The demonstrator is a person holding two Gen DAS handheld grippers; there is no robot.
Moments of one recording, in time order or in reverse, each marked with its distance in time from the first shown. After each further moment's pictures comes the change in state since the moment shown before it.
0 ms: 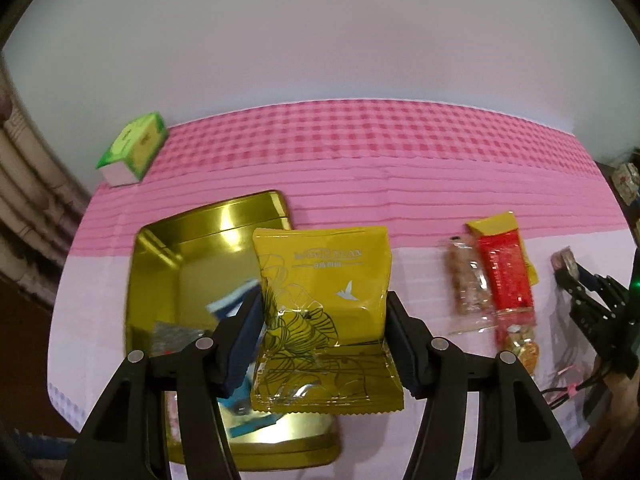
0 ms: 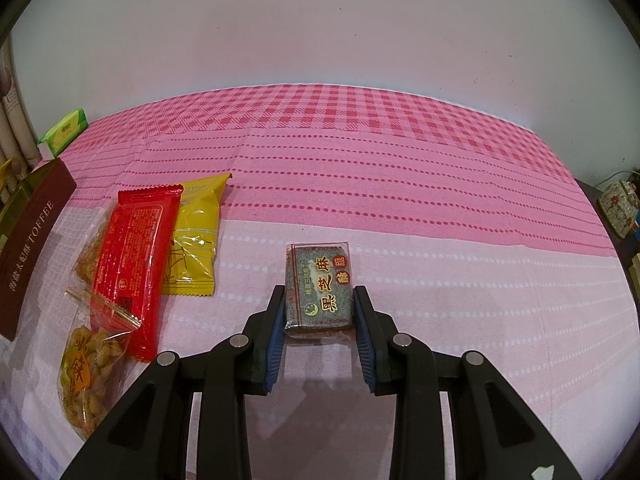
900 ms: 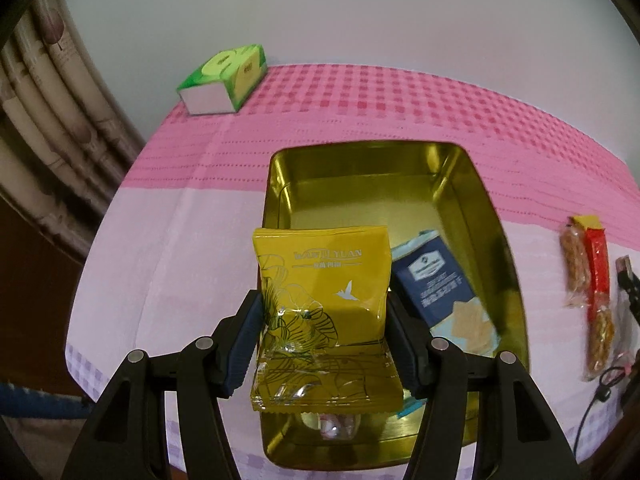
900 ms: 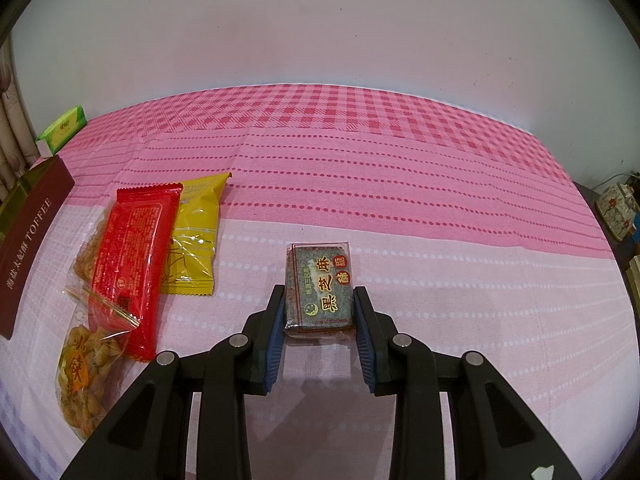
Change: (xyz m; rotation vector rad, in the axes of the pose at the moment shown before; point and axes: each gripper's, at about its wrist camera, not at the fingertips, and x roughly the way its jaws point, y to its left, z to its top) left arm 0.024 0.131 -0.041 -0.142 0.084 0.093; right arm 0.000 0.000 0.001 -0.007 0.001 -0.009
